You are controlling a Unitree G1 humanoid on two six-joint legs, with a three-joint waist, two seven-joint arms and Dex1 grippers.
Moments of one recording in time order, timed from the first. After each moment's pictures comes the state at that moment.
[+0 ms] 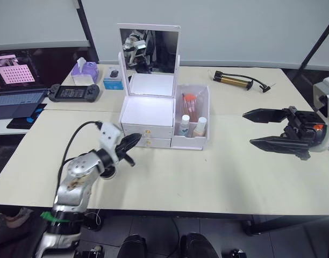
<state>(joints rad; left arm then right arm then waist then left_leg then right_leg) -0.20 0.46 0.11 -0.16 -0.35 0.34 -0.68 -0.44 -1.01 -0.32 -0.10 0.92 0.76 1.39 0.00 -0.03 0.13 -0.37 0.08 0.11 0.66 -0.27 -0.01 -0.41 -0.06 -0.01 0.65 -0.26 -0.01</state>
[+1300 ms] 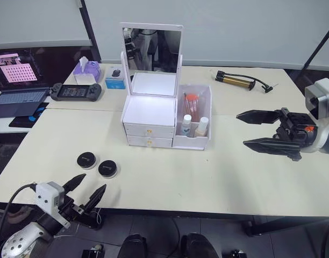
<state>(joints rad) 0.45 0.45 0.39 -0.39 -0.52 0.13 -0.76 -0.48 -0.96 -0.28 -0.12 0.91 0.75 1.38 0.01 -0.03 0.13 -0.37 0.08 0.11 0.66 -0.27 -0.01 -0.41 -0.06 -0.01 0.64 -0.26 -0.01</state>
